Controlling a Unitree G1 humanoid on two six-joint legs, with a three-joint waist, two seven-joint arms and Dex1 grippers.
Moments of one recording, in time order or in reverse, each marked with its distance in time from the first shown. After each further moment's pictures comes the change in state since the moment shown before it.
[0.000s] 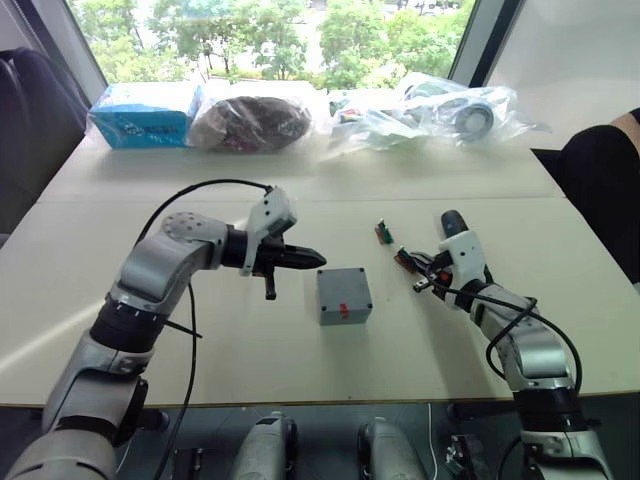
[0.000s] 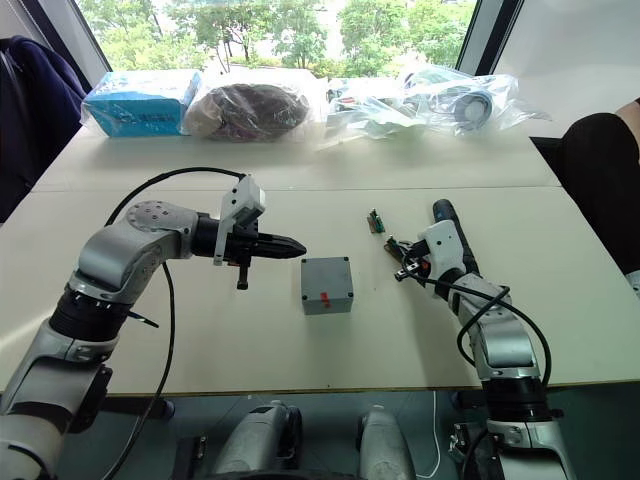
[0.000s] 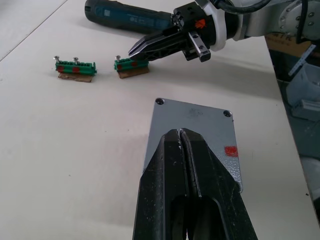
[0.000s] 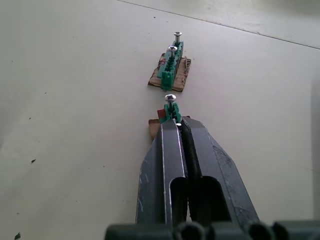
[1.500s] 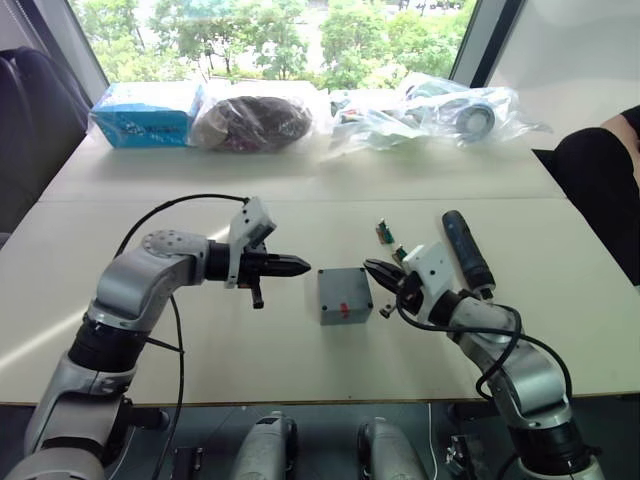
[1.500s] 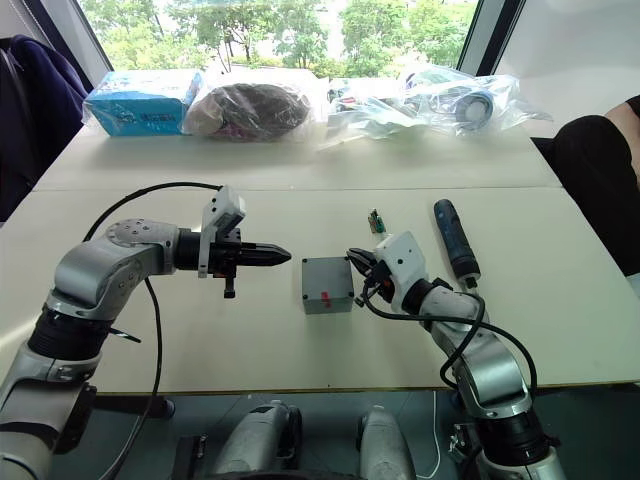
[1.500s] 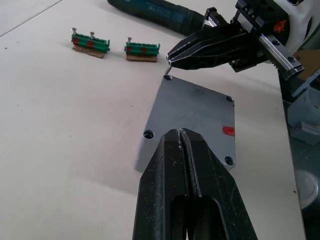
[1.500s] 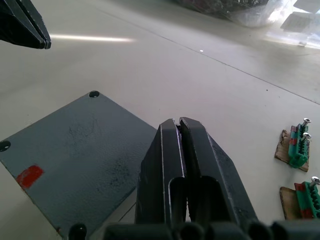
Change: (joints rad) left arm 0.113 0.045 0.082 -0.079 -0.090 0.108 0.081; right arm 0.123 0.007 0.164 -0.393 0.040 0.054 0.010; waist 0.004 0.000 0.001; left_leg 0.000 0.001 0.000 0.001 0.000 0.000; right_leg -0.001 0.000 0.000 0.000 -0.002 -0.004
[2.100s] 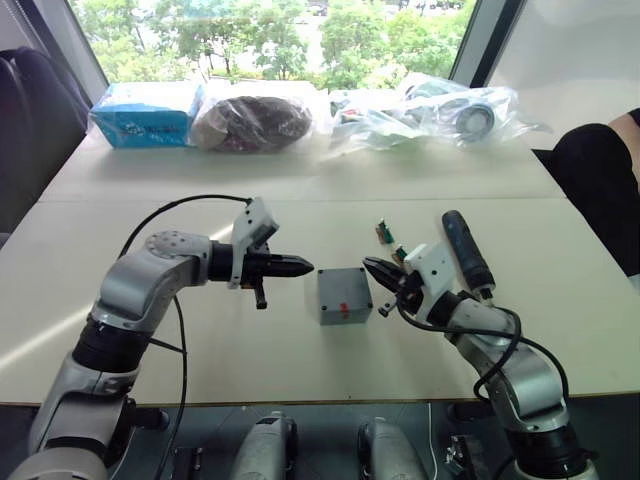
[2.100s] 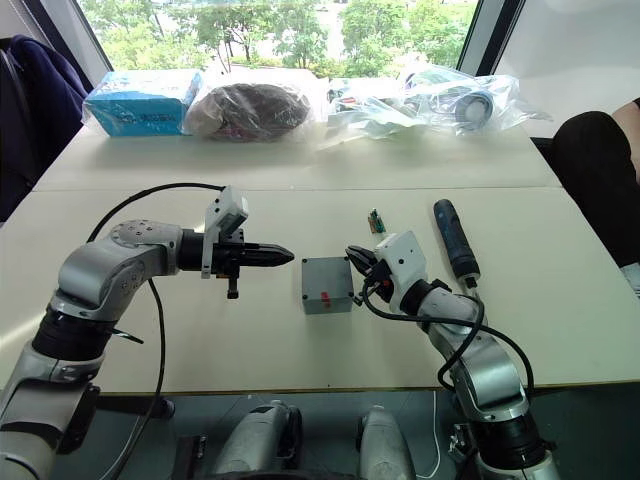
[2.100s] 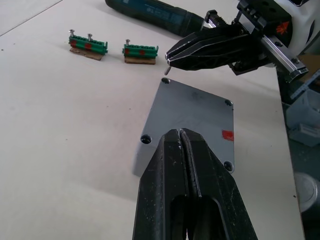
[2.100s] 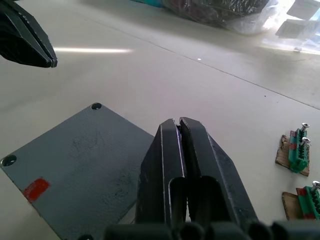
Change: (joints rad) left arm 0.000 -0.015 -0.003 -0.004 0.001 -0.001 0.005; right arm 0.005 0.027 -0.008 -0.012 0.018 -0.013 -0.019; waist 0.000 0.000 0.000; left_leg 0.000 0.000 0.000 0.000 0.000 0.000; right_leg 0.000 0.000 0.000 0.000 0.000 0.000
